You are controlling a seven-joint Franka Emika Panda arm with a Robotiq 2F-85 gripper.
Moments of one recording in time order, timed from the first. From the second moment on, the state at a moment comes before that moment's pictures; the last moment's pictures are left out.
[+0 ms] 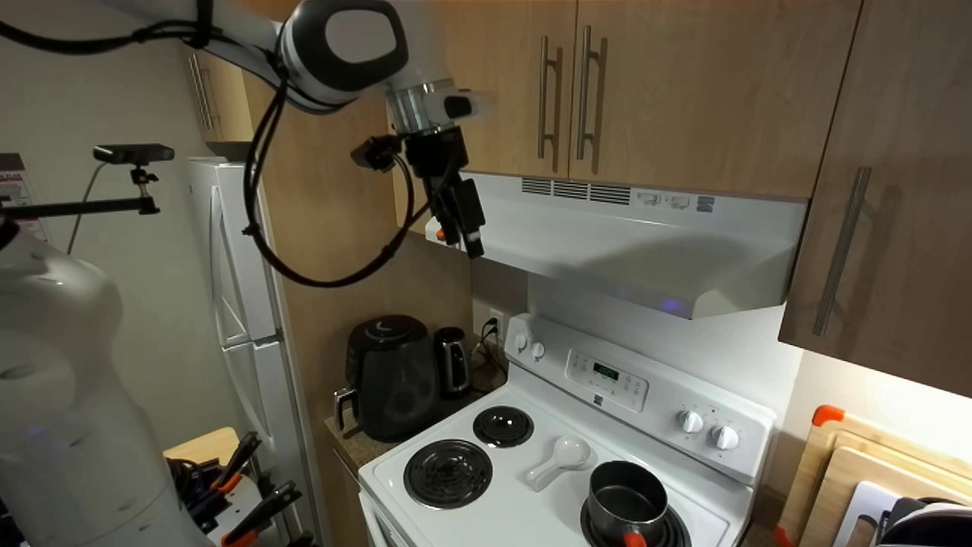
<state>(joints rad) -0.12 -0.53 -0.01 -2.48 -0.09 2.17 0.23</state>
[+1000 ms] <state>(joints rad) -0.06 -0.54 -0.05 -2.48 0.00 2.11 0.12</state>
